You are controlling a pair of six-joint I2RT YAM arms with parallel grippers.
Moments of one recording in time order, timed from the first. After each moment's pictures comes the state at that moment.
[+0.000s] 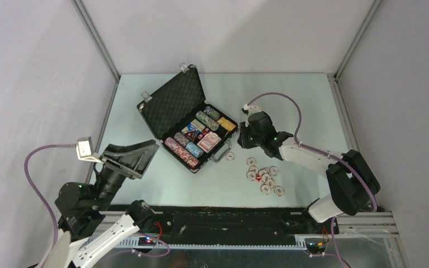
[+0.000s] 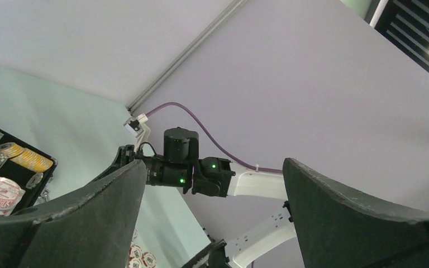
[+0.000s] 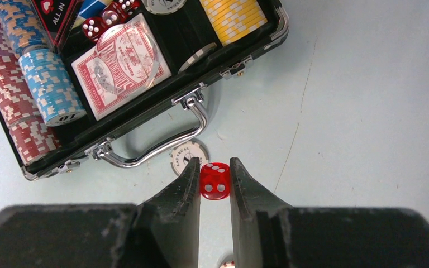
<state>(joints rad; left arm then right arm) -0.79 0.17 0.79 -0.27 -0.18 -0.84 0.65 1.51 0.89 -0.08 0.03 0.38</state>
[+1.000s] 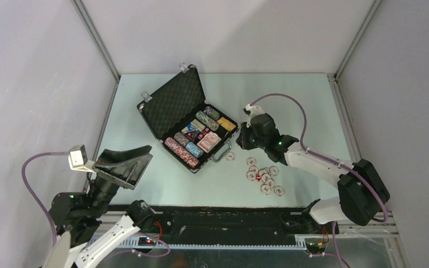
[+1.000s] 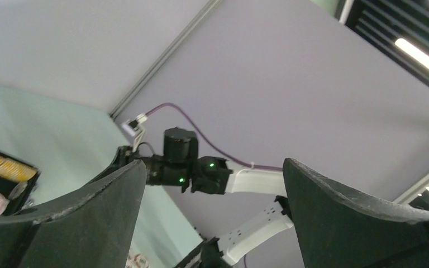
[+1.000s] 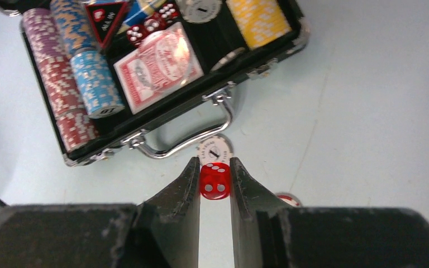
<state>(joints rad) -0.79 0.08 0.77 -0.24 -0.11 -0.83 0.67 1.40 0.85 -0.08 0.02 0.41</state>
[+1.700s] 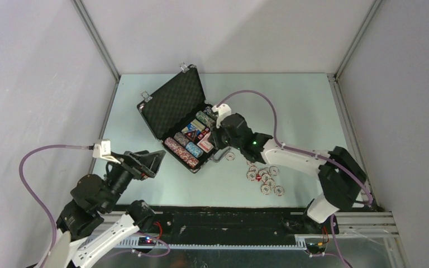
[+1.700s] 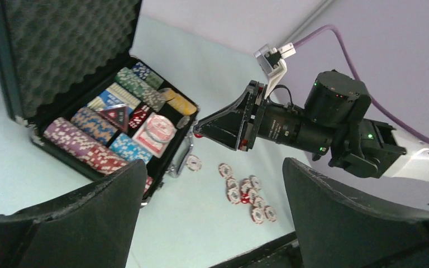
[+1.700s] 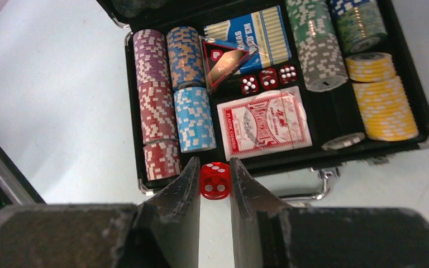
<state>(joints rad) -0.79 0.17 0.81 -0.65 -0.35 -0.65 0.89 1.57 1.04 0.04 0.06 0.33</state>
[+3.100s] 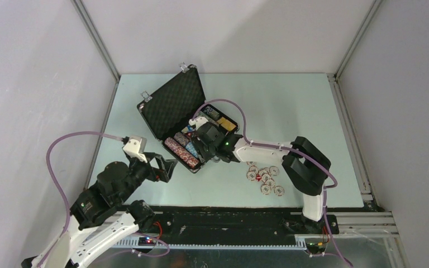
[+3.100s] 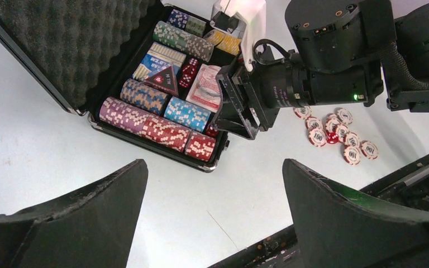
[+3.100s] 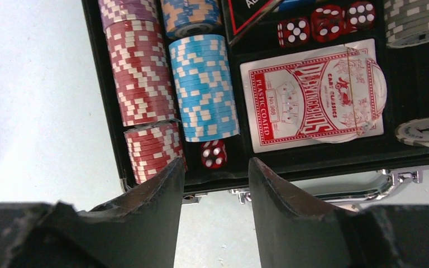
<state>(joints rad) -0.79 0.31 0.77 -0.74 -0.30 -0.33 1.00 1.90 1.30 -0.18 0.13 0.33</state>
